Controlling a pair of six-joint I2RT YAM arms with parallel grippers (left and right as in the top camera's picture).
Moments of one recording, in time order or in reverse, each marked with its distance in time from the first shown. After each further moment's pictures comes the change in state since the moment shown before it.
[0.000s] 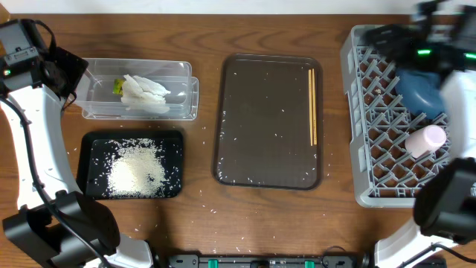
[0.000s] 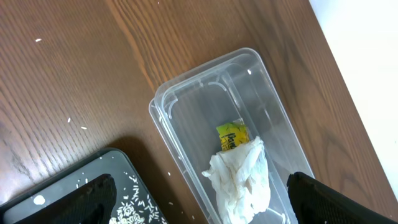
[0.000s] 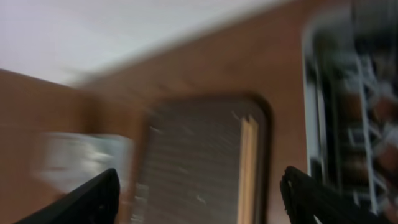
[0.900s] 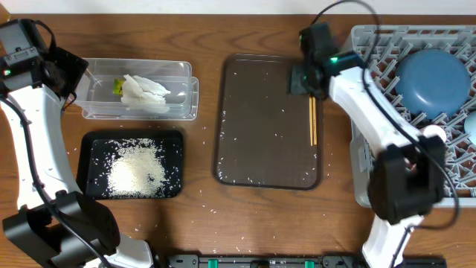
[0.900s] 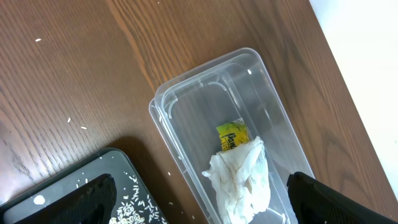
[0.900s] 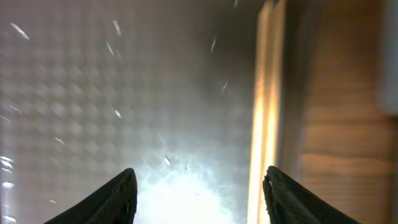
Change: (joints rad) left arm 0.000 0.000 0.000 0.000 0.001 0.000; right arm 0.483 0.180 -0.002 -0.150 0.642 0.095
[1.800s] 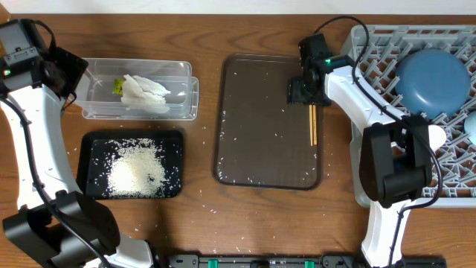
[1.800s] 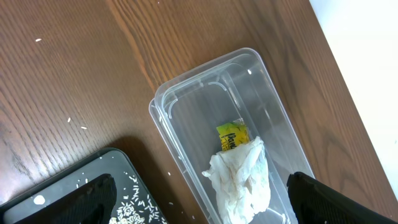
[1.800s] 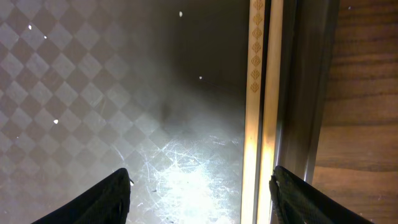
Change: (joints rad) left arm 0.000 0.000 0.000 0.000 0.000 0.000; right arm -0.034 0.095 -0.005 0.024 -0.003 -0.002
